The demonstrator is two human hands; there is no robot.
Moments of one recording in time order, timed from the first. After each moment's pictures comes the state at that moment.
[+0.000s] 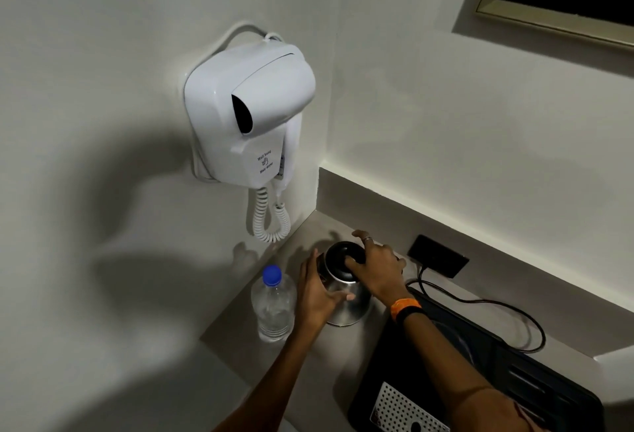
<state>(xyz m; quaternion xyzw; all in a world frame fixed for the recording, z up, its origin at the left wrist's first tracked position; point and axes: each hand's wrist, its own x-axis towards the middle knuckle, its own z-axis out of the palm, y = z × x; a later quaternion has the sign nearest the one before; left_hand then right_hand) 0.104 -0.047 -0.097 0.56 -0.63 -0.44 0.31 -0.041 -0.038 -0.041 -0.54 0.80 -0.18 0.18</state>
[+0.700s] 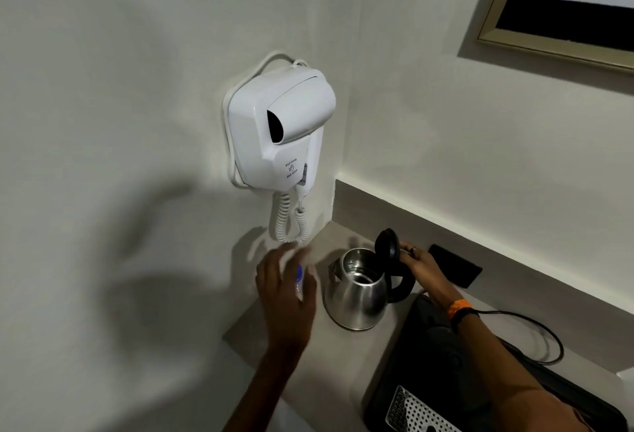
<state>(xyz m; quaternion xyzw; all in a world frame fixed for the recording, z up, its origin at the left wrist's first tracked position) 0.185 -0.002 -0.021 0.45 -0.69 -0.06 0.56 -0.093 -0.014 -0.028 -0.42 0.67 -0.46 0.41</state>
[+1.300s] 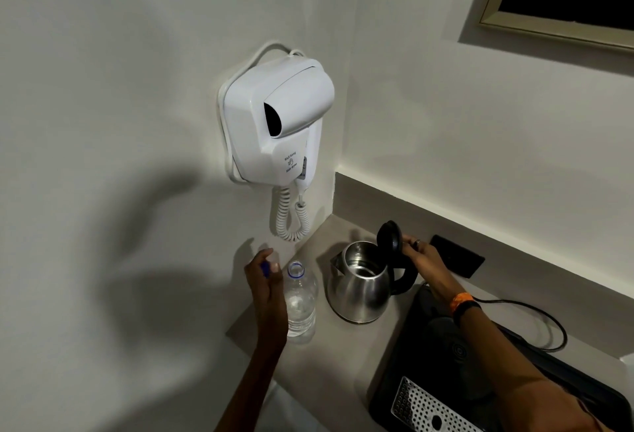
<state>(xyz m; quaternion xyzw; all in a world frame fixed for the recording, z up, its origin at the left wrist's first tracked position) 0.208 -0.019 -0.054 0.50 -0.50 -0.37 0.61 -0.089 -0.009 -0.032 -0.41 0.65 -0.49 0.41</state>
